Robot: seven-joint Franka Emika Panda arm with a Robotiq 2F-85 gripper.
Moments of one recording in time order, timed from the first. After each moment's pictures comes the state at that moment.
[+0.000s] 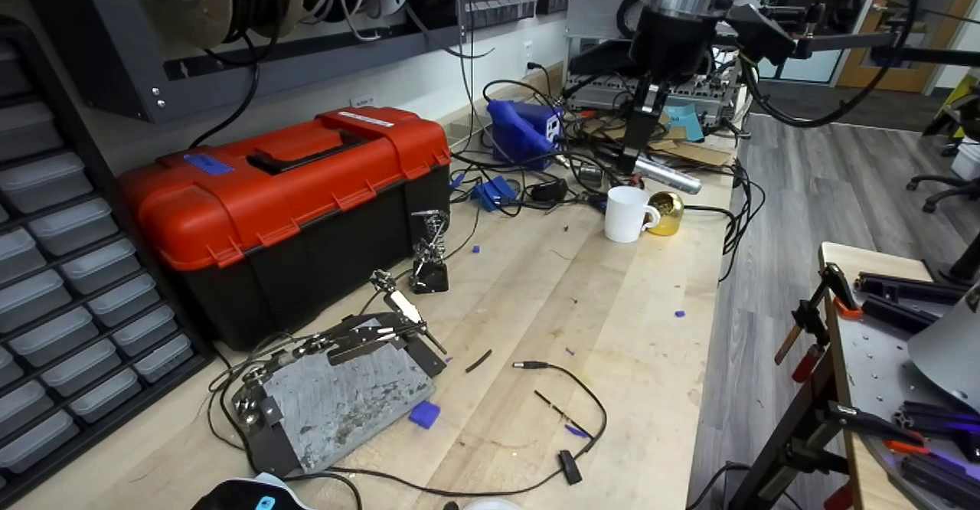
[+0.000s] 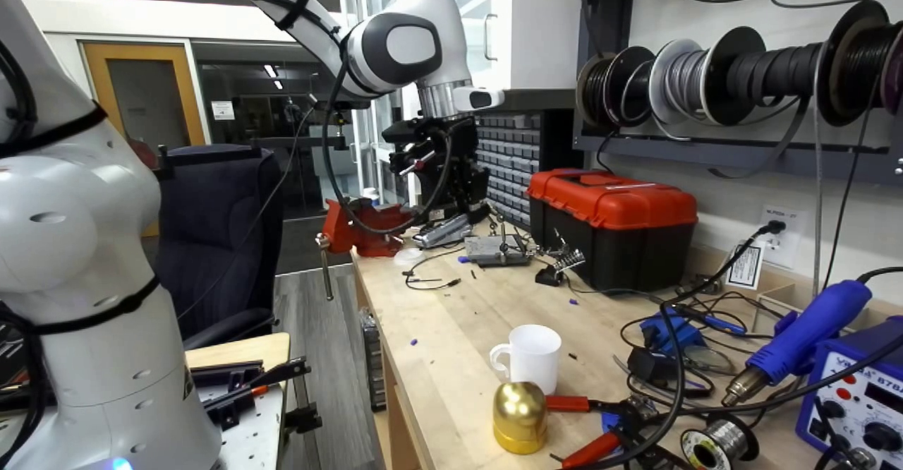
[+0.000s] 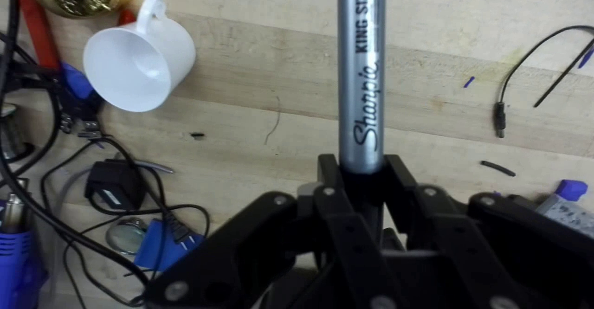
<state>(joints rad) 0.09 -0.30 0.12 -2.48 -0.04 2.37 0.09</state>
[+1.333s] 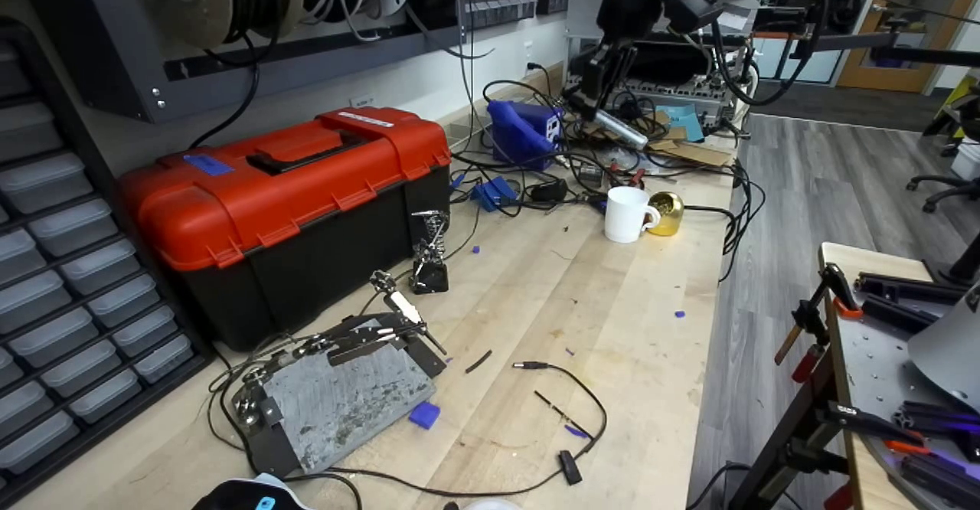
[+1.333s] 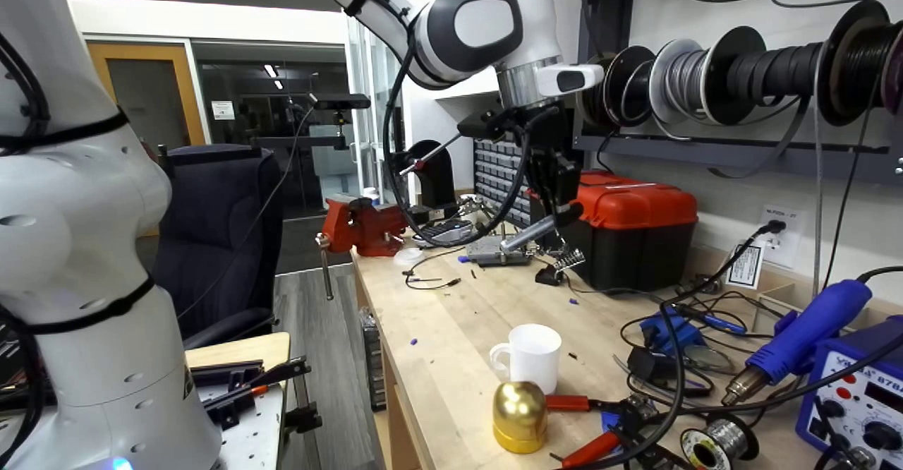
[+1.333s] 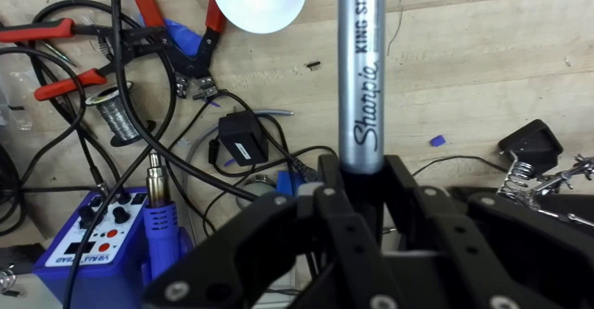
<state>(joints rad) -0.04 -0.12 -0.02 -2.29 -0.05 2.44 0.10</state>
